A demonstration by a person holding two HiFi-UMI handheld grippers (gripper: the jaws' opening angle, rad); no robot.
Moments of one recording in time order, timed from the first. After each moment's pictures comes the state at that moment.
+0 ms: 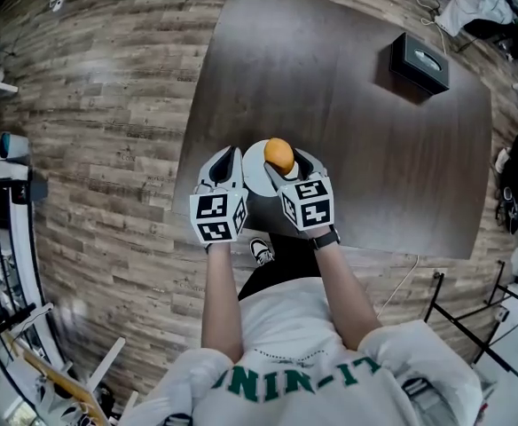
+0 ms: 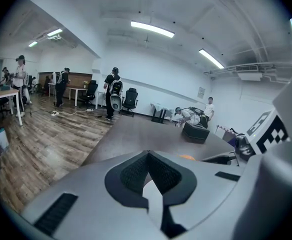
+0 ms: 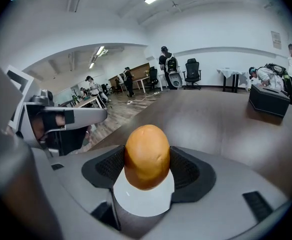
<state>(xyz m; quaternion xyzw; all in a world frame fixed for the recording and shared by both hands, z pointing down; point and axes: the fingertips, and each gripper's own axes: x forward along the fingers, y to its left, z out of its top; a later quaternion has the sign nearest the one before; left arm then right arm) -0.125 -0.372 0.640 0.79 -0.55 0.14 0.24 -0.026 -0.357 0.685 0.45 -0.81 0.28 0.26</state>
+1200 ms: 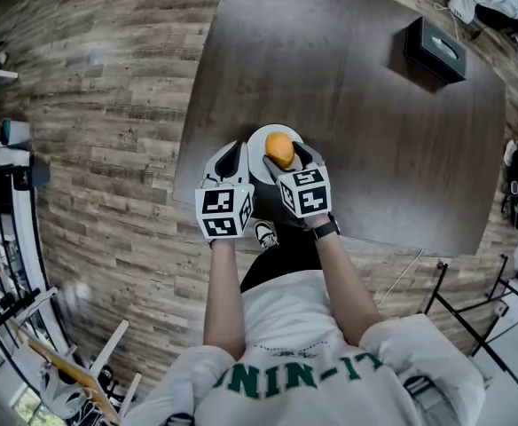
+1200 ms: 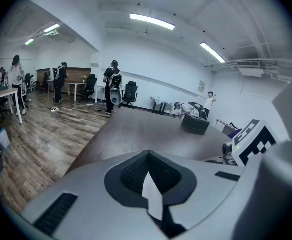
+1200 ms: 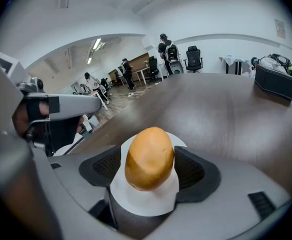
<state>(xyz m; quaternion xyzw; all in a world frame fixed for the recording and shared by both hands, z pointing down) -0.121 -0.359 0.677 0.78 -0.54 0.17 0.26 -0.036 -0.344 0.750 0.42 -0.80 0.32 0.29</state>
